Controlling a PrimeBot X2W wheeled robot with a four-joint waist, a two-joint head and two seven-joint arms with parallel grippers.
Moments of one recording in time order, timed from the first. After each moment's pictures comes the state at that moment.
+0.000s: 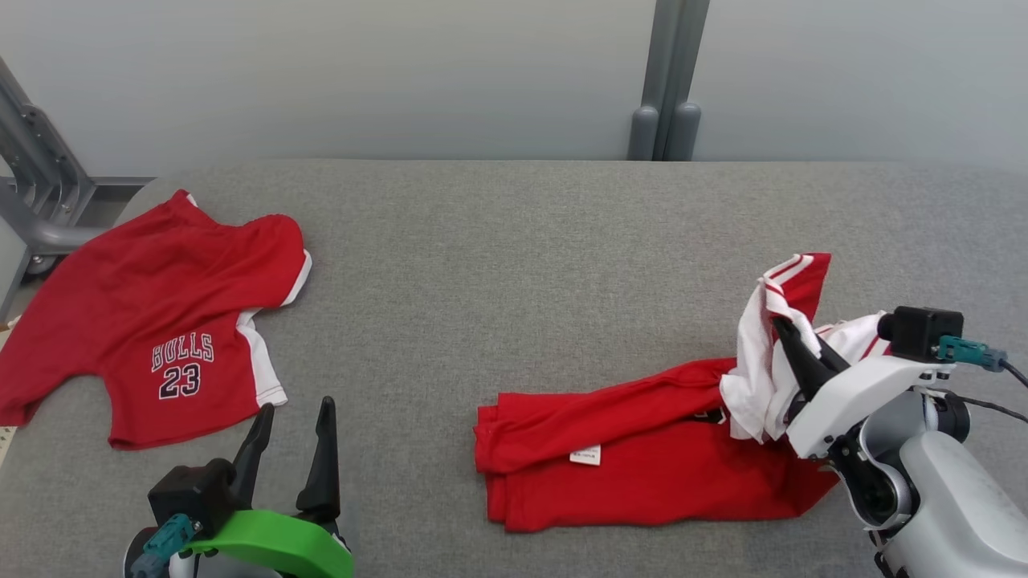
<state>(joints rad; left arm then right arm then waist) -0.06 0.40 -0.52 0.07 -0.75 0.25 -0.25 -0.31 -0.29 0.24 0.42 0.70 0.13 0.00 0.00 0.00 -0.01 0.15</state>
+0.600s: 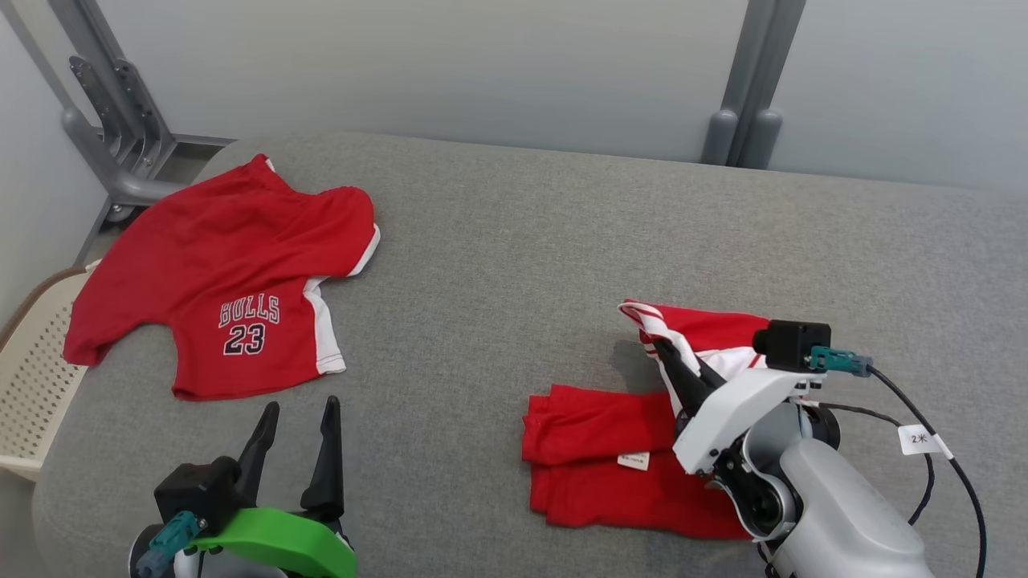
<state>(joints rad) -0.07 0.39 -0.53 0.10 -0.75 0.23 -0.26 -0.38 -0.11 0.37 0.54 0.72 0.13 -0.02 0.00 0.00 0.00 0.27</state>
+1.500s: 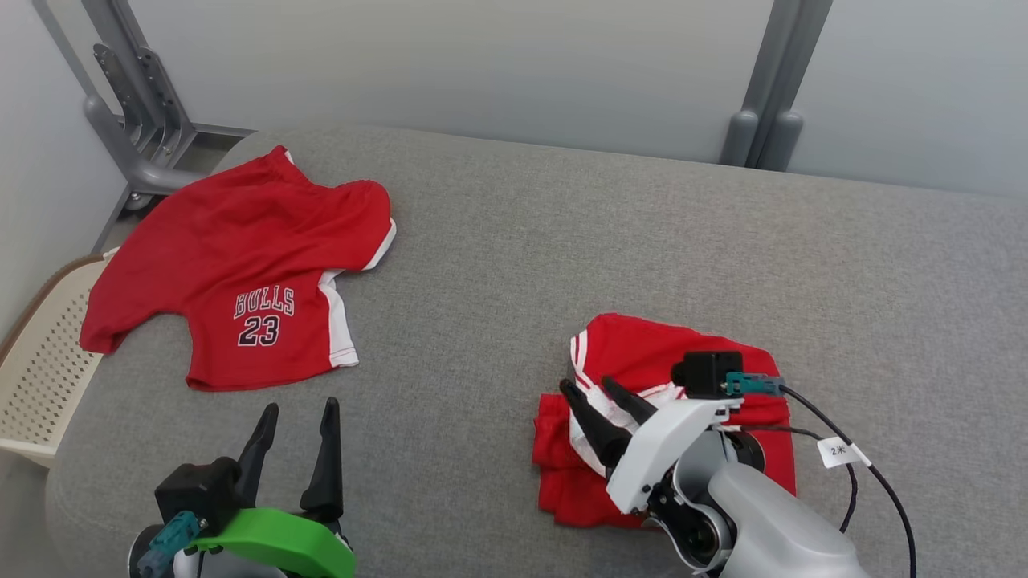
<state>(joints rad) -0.07 0.39 -0.53 0.11 -0.75 0.23 -0.26 -0.44 -0.05 0.61 0.68 0.87 0.13 -0.08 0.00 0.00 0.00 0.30</state>
